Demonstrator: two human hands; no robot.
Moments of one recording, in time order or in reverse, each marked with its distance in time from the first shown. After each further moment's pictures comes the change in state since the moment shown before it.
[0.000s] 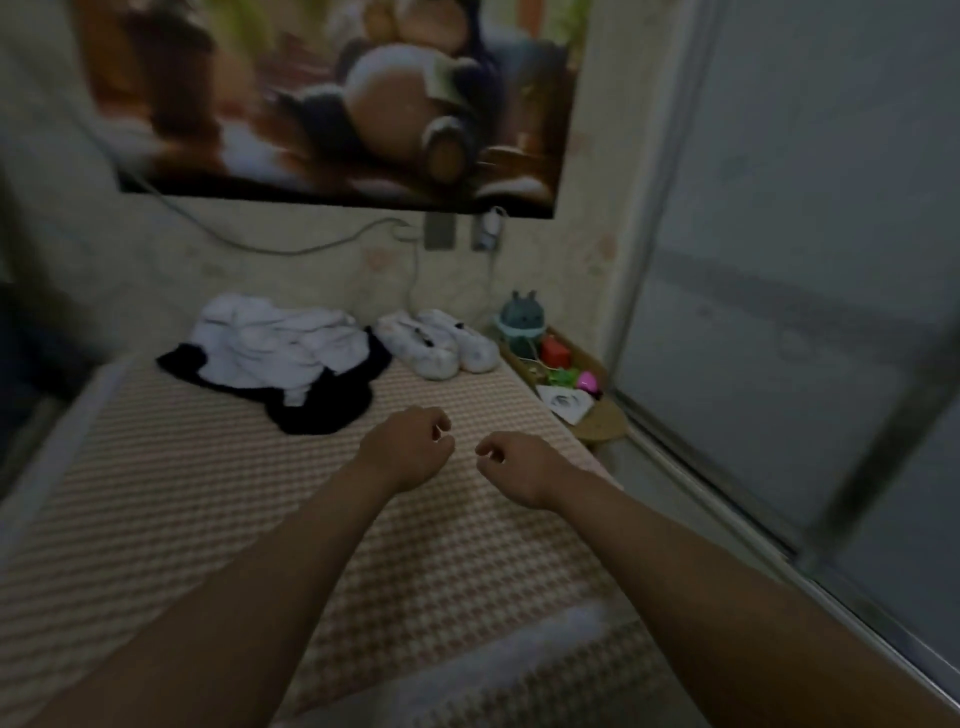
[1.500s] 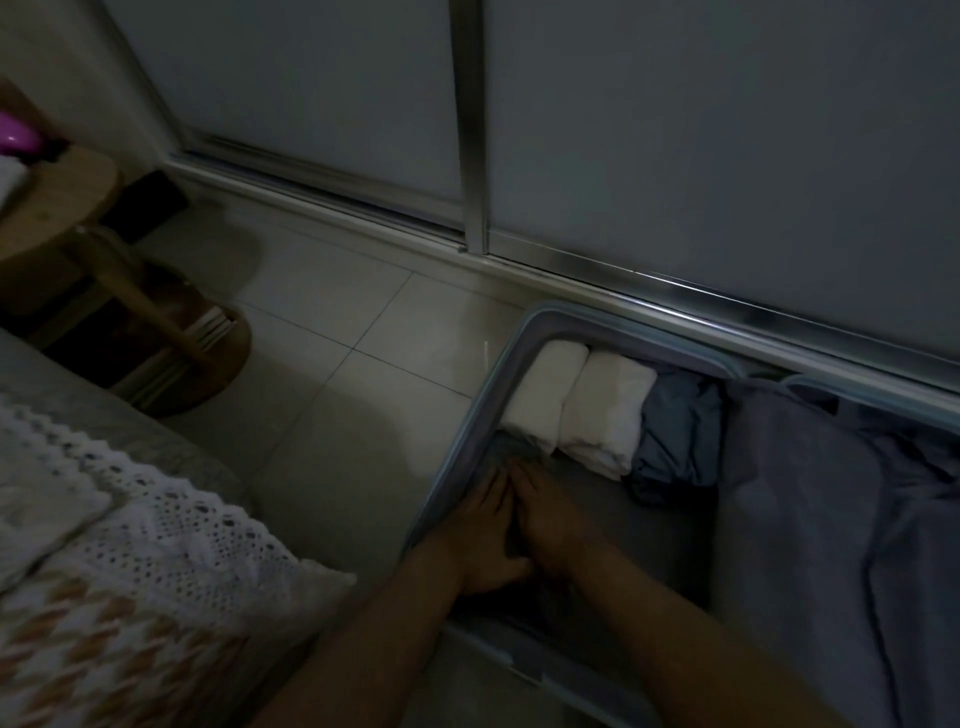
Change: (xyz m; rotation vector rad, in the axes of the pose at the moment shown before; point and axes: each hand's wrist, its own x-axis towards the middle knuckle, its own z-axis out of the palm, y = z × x) left_hand -0.086 0.303 0.596 0.211 -0.975 0.964; right_hand -0.296 0.558 0.268 0.083 0.238 0.654
